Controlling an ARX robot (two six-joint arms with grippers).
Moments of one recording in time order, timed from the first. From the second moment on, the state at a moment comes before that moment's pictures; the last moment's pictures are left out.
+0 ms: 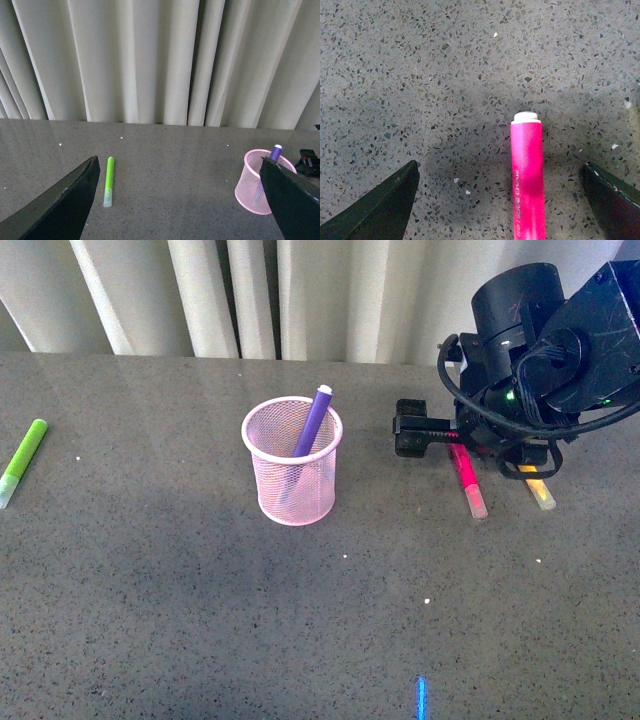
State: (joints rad) left arm 0.00 0.00 0.01 0.00 0.00 -0.01; right arm 0.25 2.39 1.36 0.13 0.05 0.23
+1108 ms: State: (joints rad) left arm 0.00 0.00 0.01 0.00 0.00 -0.01; right arm 0.27 2.25 1.21 0.61 0.04 0.01
